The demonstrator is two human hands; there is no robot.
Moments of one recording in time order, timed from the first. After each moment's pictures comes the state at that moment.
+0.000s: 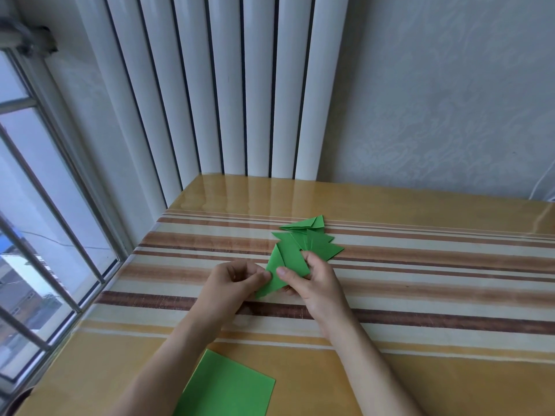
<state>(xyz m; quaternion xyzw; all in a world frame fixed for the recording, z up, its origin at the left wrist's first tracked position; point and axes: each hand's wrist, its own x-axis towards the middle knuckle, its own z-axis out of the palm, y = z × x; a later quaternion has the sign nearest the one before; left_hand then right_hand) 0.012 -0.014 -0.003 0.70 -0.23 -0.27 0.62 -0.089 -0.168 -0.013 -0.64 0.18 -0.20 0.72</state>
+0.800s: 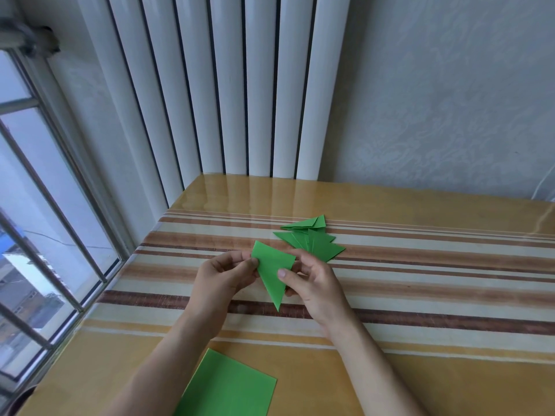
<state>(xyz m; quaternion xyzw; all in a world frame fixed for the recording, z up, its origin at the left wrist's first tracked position) 0.014 -0.012 0.005 0.60 -0.12 -0.26 0.75 -0.088 -0.165 -0.011 -0.67 0.15 -0.20 0.70</state>
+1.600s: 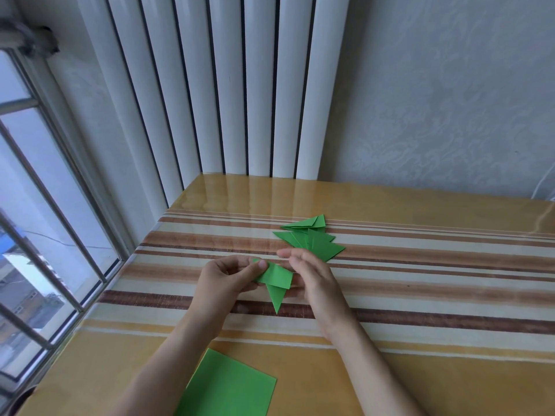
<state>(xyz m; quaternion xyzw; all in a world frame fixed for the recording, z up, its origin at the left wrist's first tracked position) 0.013 -0.013 -0.001 0.65 -0.16 -0.25 0.70 -0.089 -0.168 -0.013 -0.68 0.16 -0.19 0.69</state>
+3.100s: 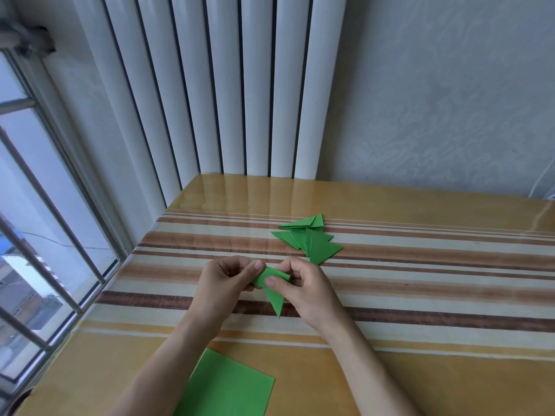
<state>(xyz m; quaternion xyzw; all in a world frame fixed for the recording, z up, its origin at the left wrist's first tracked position) 0.010 -0.013 0.001 0.67 -0.24 -0.21 0.66 -0.087 -0.168 -0.025 -0.77 0.12 -0.18 0.60</state>
